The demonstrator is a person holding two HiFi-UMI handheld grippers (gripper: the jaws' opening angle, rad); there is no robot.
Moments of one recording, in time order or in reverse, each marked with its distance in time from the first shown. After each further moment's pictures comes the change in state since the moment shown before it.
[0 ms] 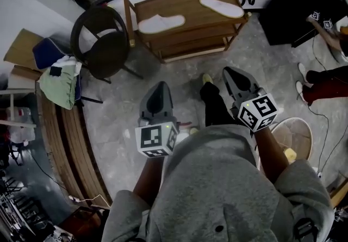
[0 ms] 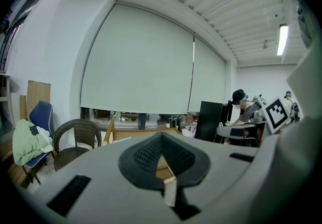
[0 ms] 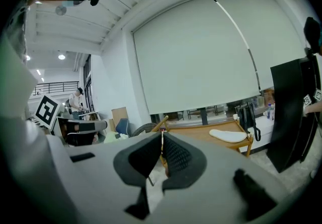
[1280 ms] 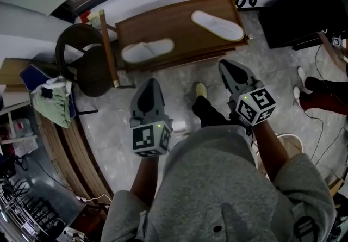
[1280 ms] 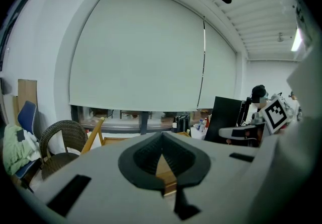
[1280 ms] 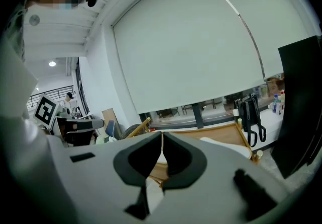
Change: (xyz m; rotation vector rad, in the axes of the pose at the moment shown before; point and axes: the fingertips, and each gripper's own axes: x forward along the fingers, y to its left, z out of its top) left arm 0.236 0.025 0.061 -0.010 0.071 0.051; right arm 0.161 -0.185 0.061 0.089 0.090 0.021
